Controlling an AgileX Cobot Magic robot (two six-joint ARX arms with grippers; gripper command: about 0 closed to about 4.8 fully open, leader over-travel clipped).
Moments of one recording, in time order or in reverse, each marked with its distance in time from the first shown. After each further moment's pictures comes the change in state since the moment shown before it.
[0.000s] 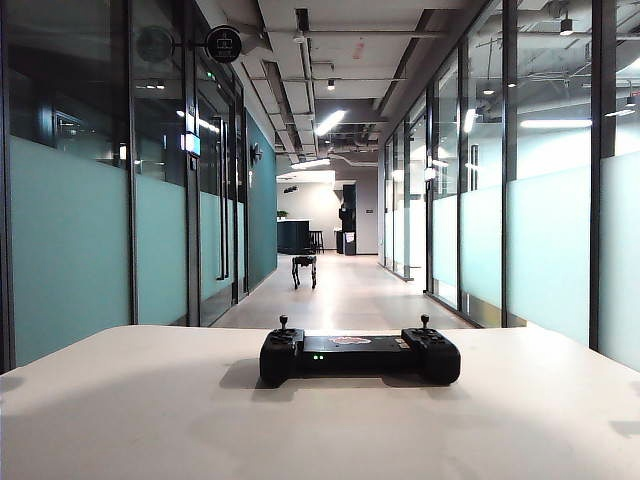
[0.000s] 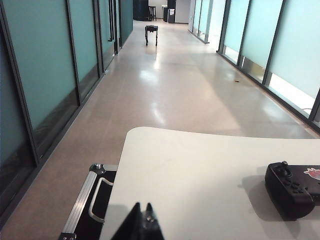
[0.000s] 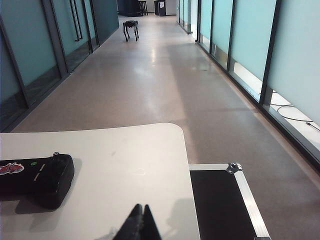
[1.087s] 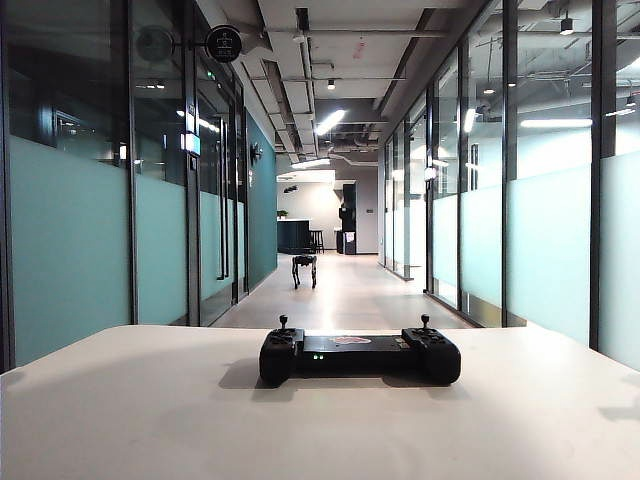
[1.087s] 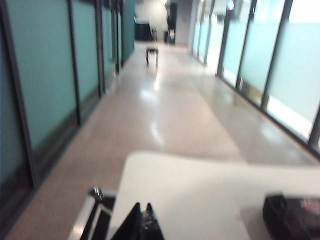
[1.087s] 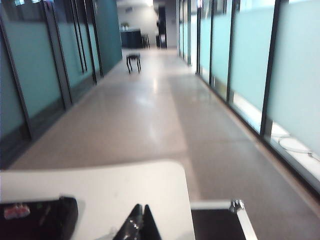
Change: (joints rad) left arm 0.000 0.000 0.042 0.055 -0.013 -0.020; right arm 0.000 0.002 0.062 0.071 0.000 0.000
